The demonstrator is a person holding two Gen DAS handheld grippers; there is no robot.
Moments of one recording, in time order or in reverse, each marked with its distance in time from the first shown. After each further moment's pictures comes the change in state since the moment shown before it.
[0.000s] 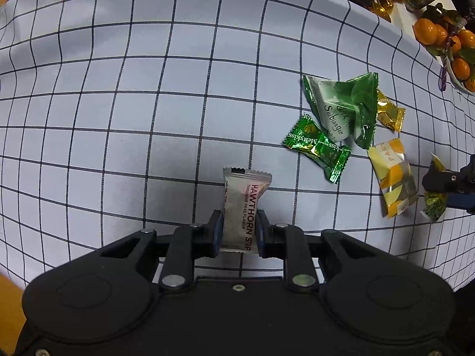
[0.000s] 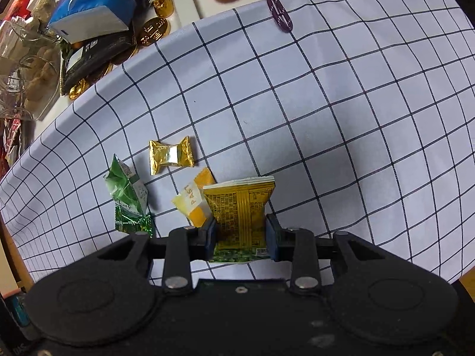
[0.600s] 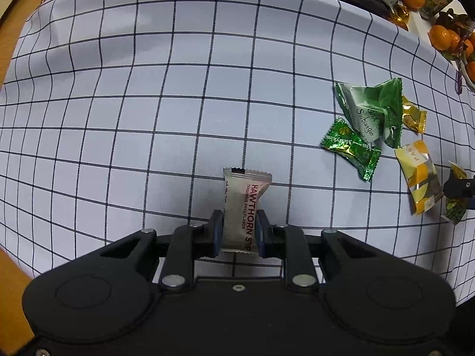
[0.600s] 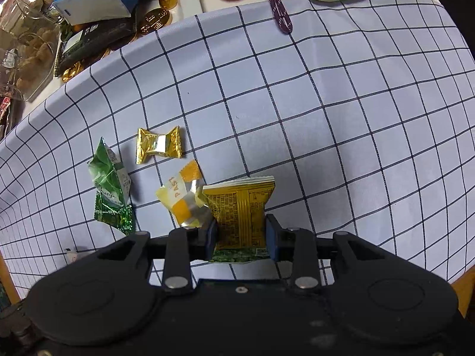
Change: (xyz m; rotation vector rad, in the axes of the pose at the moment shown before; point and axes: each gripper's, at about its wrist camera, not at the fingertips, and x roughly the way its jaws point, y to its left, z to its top) left arm -0.018 0.034 -0.015 0.003 -0.072 0.095; right arm 0.005 0.002 -0.012 -0.063 -0.045 -0.079
